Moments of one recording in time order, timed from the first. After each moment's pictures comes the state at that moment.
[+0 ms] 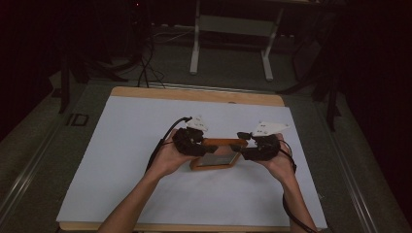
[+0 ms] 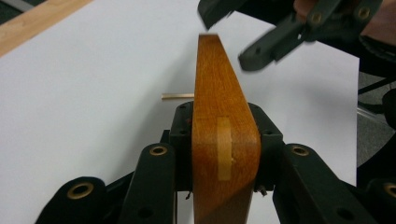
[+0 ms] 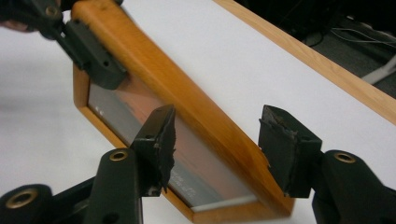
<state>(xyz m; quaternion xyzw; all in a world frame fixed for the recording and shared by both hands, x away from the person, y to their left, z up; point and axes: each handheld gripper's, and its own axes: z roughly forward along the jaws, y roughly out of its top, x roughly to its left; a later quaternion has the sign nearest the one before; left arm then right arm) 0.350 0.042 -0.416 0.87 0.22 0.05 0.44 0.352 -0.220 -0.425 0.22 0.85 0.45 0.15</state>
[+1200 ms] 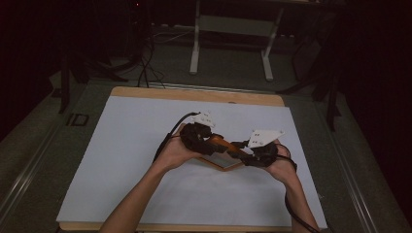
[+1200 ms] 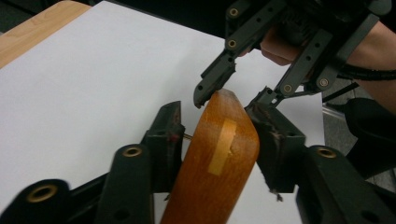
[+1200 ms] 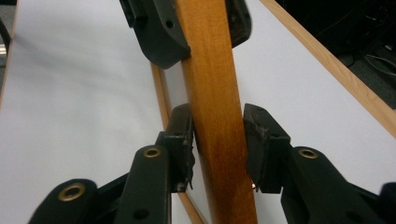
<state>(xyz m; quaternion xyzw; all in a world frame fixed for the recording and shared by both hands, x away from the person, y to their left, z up) 0.357 0.027 -0.403 0.86 0.18 0.02 0.47 0.339 -0.213 -0.428 0.11 0.88 0.44 0.15</state>
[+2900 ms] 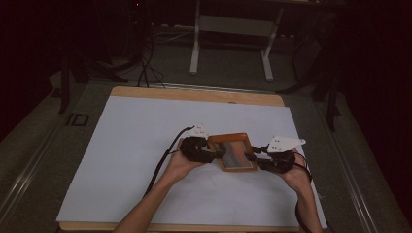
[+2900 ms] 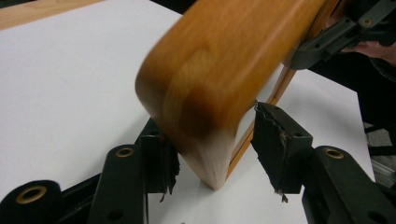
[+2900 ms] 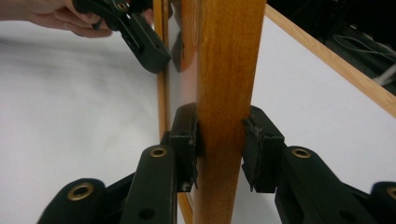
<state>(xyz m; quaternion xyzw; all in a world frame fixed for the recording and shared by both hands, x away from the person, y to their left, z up) 0.363 0.026 -0.480 0.82 0.24 0.02 0.52 0.329 -0.266 -0.445 0.18 0.86 0.44 0.17</state>
